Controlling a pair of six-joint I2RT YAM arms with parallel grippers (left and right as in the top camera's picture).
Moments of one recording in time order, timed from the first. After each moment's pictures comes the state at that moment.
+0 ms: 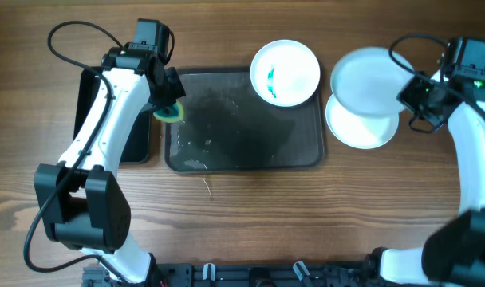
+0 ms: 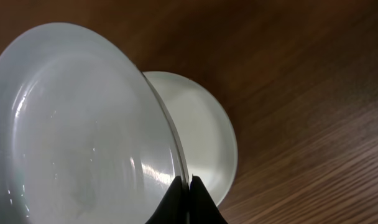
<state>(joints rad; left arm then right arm) -0.15 1.82 1.53 -1.01 -0.08 -0.53 -0.26 1.61 1.31 -0.87 -0.03 0.46</state>
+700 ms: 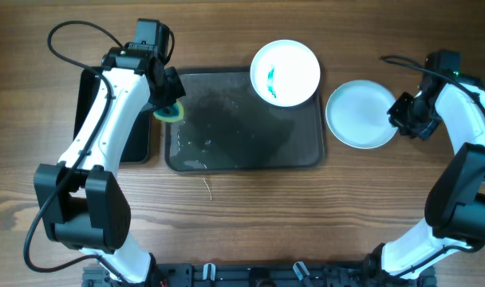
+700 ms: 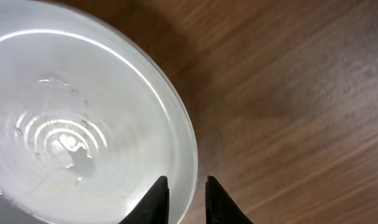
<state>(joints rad) -0.15 1.82 1.53 -1.01 -0.08 -0.53 -0.27 1.85 1.31 -0.94 0.00 0.43</state>
